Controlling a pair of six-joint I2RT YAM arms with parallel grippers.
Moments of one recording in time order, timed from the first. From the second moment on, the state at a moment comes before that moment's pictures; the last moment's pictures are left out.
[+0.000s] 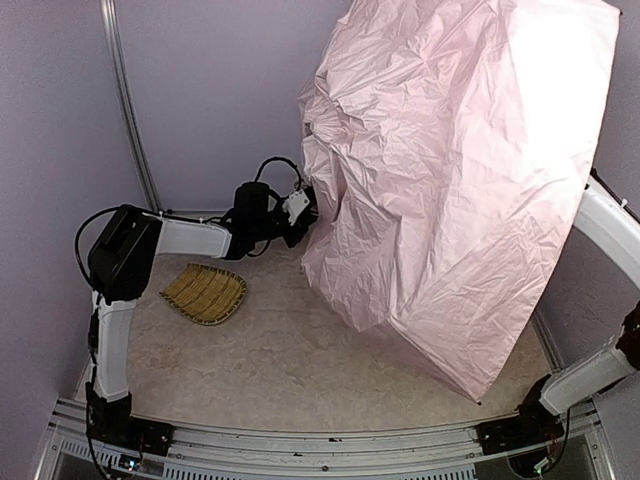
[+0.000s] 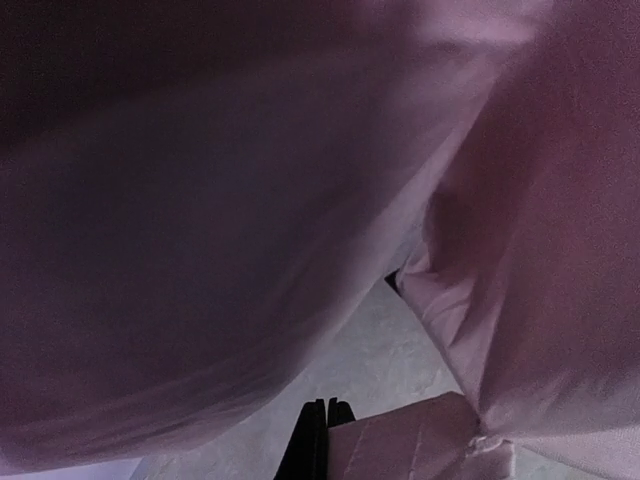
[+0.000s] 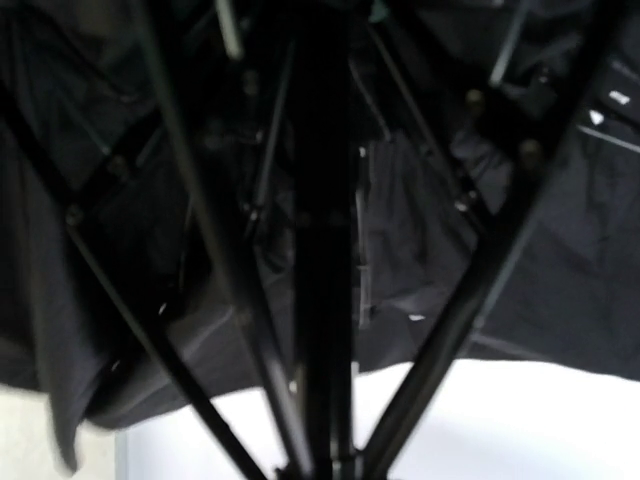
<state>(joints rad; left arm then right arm) -0.55 2.17 1.50 0.44 0.35 0.53 0.72 1.39 1.66 -0.37 -0.21 -1.24</state>
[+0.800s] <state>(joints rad) -0.51 2.33 1.75 0.70 0.16 0.64 0.79 1.24 1.13 -0.04 -0.10 -1.05</state>
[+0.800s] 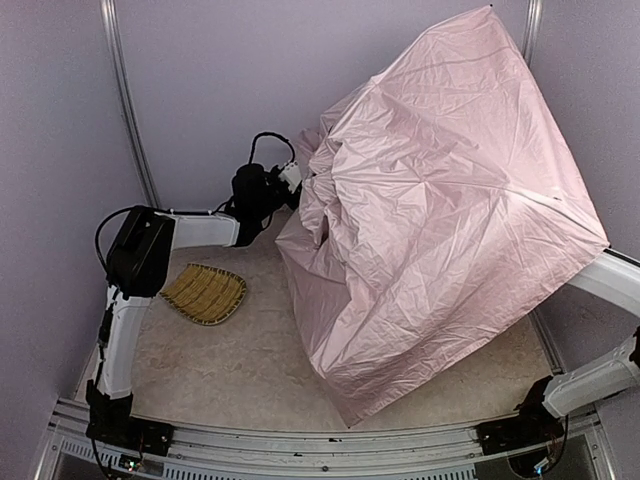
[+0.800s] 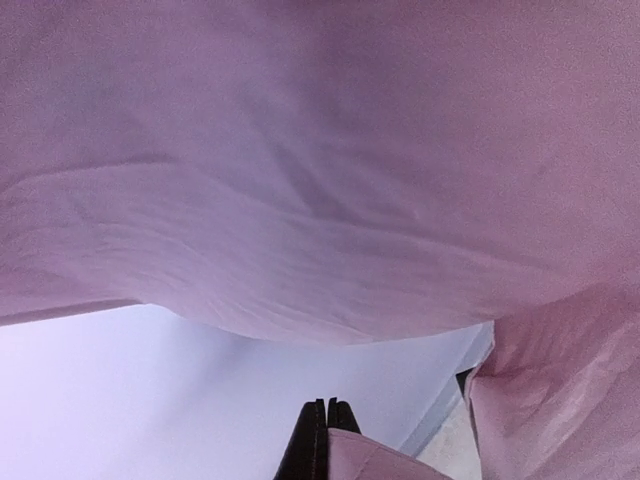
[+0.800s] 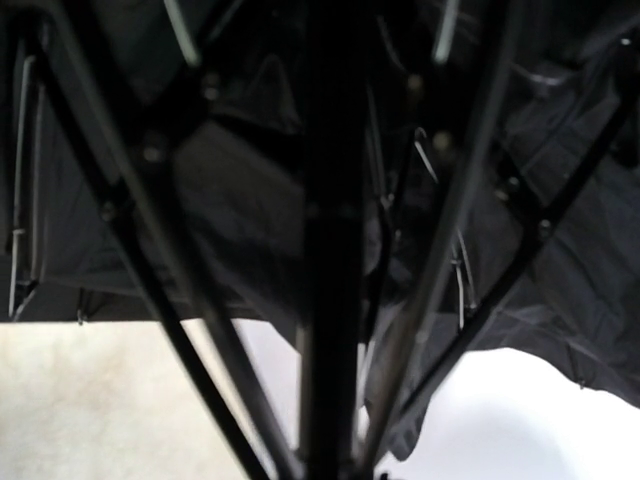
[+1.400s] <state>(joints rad) -0.56 2.32 1.41 0.61 -0.18 0.67 0.82 1.32 0.97 -0.03 -0.05 -1.04</state>
